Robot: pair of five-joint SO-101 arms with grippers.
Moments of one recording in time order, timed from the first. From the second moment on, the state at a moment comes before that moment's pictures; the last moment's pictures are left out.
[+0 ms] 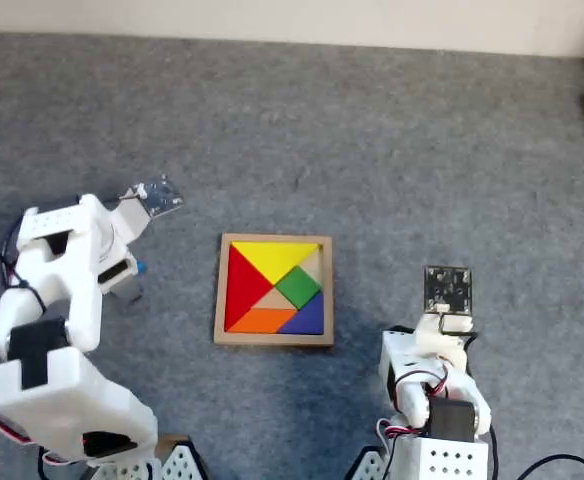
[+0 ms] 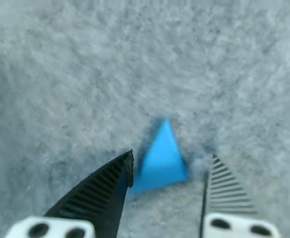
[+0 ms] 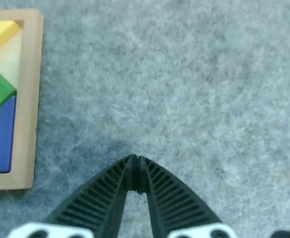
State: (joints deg) left arm -22.4 15.2 23.6 57.4 -65.2; right arm -1.0 -104.3 96.0 67.9 4.4
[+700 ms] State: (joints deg) left arm -11.1 18.7 0.9 86.9 -39.2; right arm -1.0 -104.3 96.0 67.9 4.4
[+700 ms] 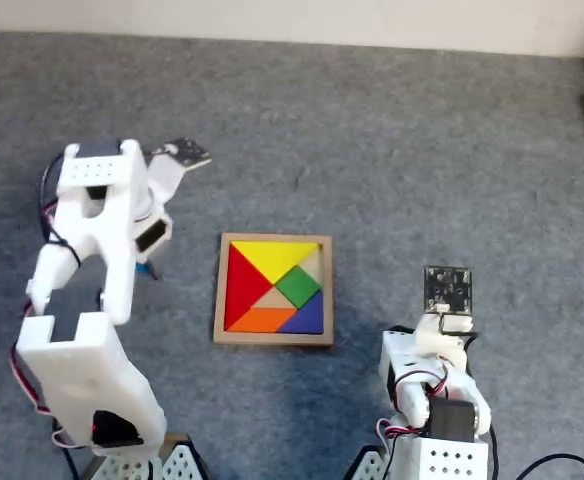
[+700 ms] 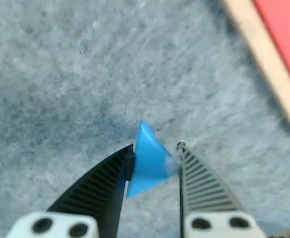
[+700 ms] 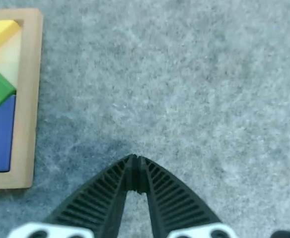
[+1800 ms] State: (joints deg) left arm 22.1 19.5 -15.0 90.6 -29.8; right arm -0.8 -104.3 96.0 67.9 4.4
